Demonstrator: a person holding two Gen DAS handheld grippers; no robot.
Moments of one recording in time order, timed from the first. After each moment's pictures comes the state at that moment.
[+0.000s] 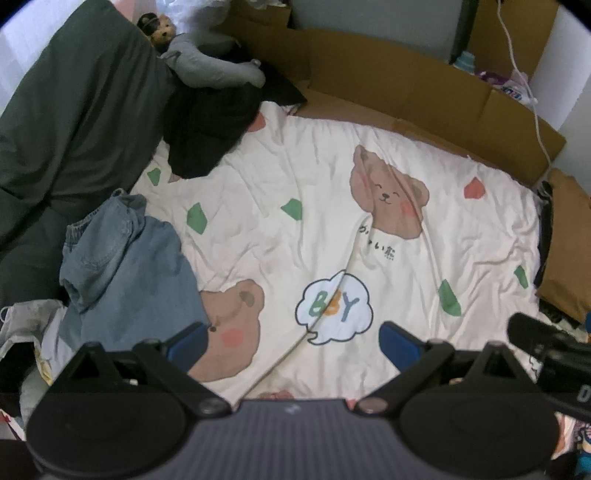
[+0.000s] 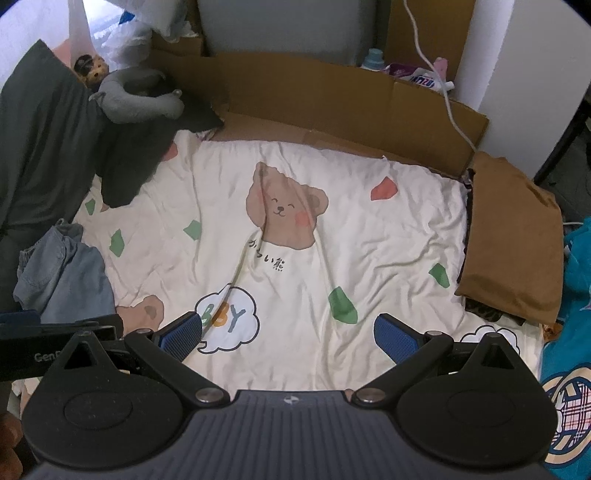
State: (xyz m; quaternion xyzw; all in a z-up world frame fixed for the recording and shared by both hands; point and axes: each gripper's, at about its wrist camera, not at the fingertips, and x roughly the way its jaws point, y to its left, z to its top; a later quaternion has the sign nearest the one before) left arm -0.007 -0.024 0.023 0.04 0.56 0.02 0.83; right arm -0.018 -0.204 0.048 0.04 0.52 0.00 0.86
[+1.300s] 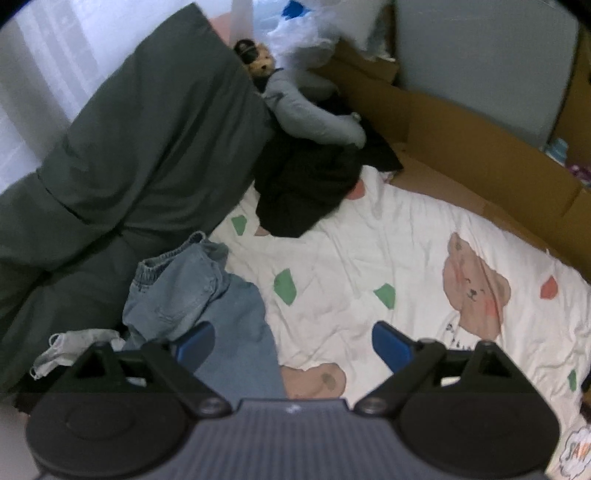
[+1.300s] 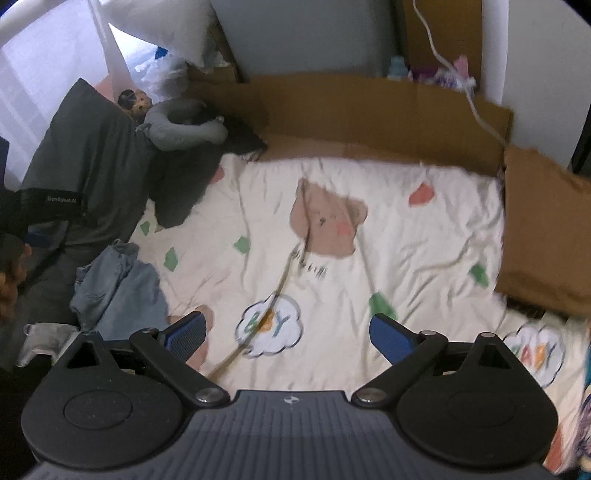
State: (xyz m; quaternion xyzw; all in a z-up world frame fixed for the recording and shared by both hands) left arm 0.083 0.078 0.052 0.01 0.51 0.14 0.85; right arm -0.046 -0.241 0.054 0.10 0.47 0.08 0.87
